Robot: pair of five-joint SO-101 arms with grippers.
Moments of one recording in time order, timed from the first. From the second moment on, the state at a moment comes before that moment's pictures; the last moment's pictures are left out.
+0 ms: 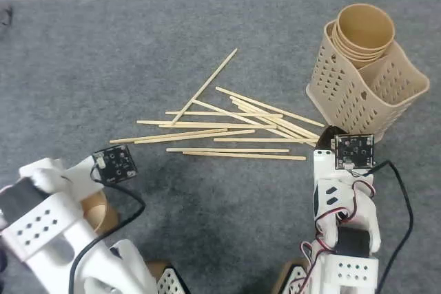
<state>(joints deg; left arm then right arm) -44.7 -48.8 44.9 88.9 -95.8 3.6 -103.1 95.3 38.0 10.0</state>
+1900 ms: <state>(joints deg) -9.2 -33.8 14.2 99.1 -71.4 2.1 -103.1 95.3 38.0 10.0</state>
